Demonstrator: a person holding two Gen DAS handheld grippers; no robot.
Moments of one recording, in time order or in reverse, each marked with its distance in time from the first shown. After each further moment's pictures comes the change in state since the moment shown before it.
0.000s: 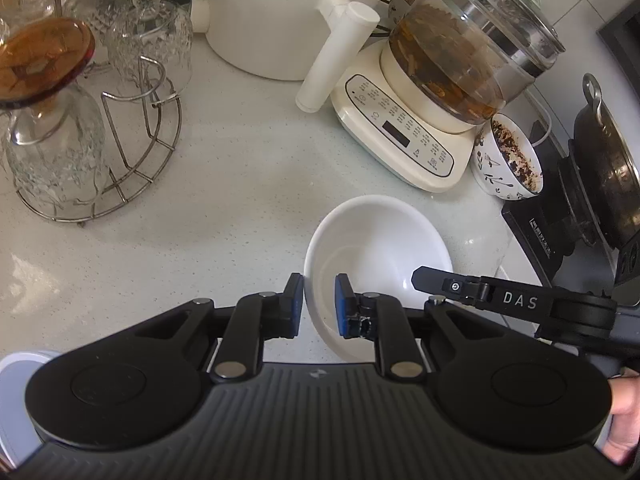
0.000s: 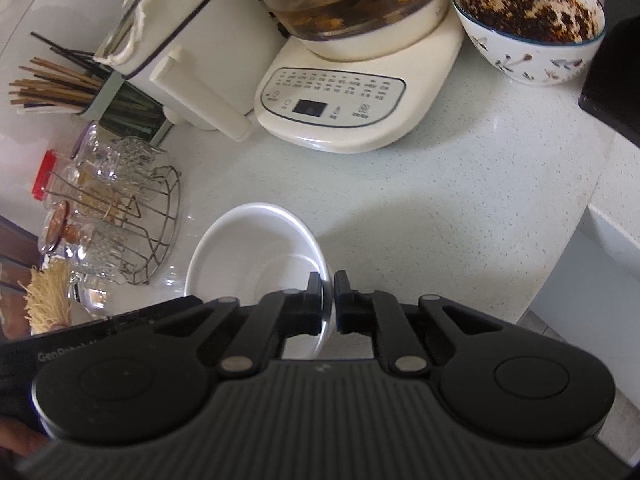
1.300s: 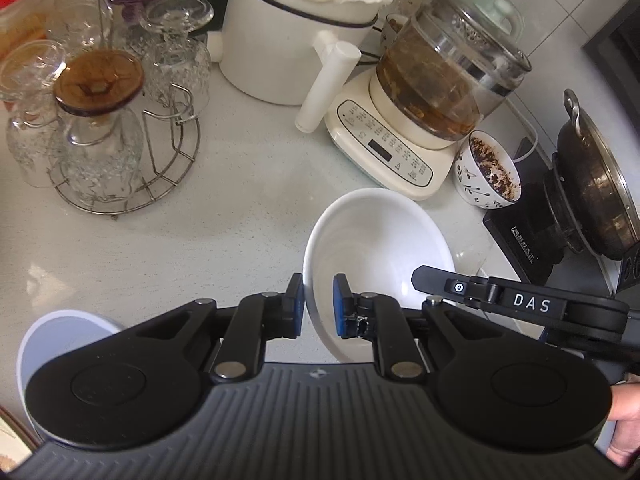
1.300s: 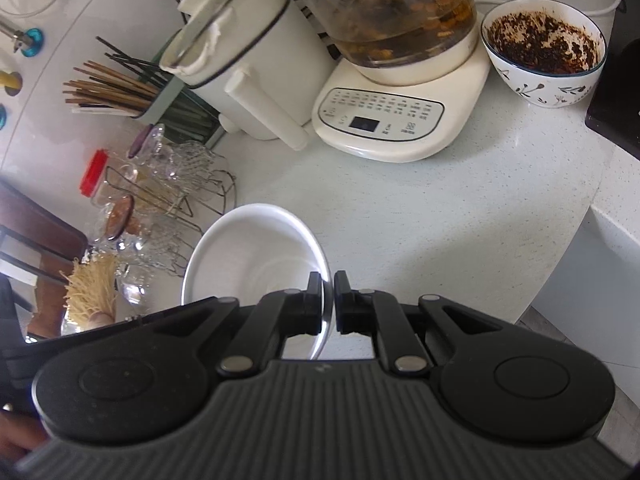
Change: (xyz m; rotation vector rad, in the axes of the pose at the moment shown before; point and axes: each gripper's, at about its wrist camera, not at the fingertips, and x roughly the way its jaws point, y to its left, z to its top) left arm -0.053 -0.006 -0.018 -0.009 -0.072 0.011; right arm -0.042 0.023 -0.014 -0.031 -0.051 0.083
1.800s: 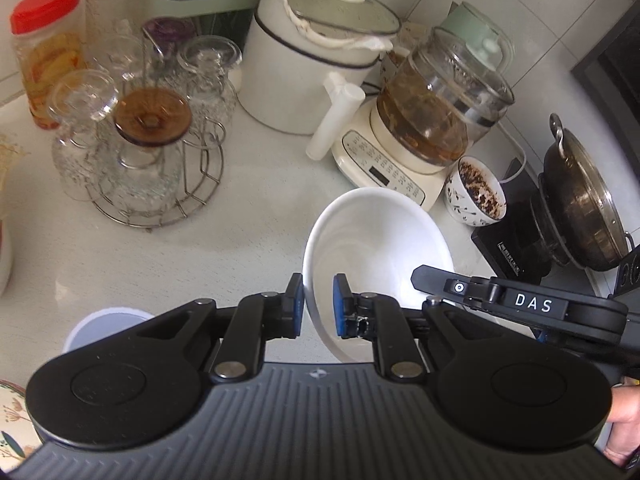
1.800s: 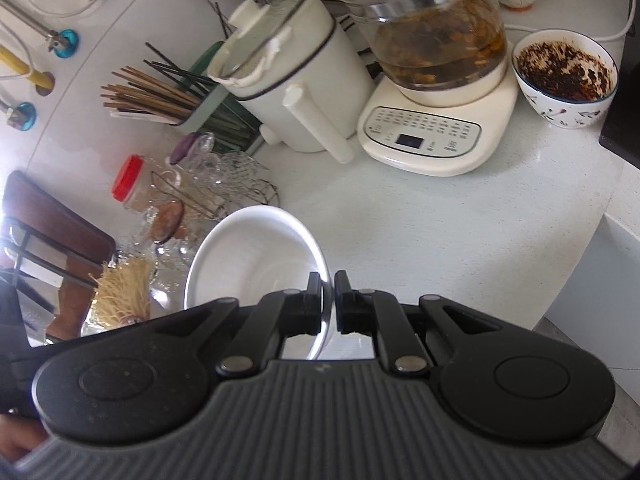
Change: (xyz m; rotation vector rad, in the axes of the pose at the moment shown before) left arm -0.053 0.017 -0.002 -0.010 -0.062 -0.013; right arm -0.022 0.039 -0.005 -0.017 -0.047 0.035
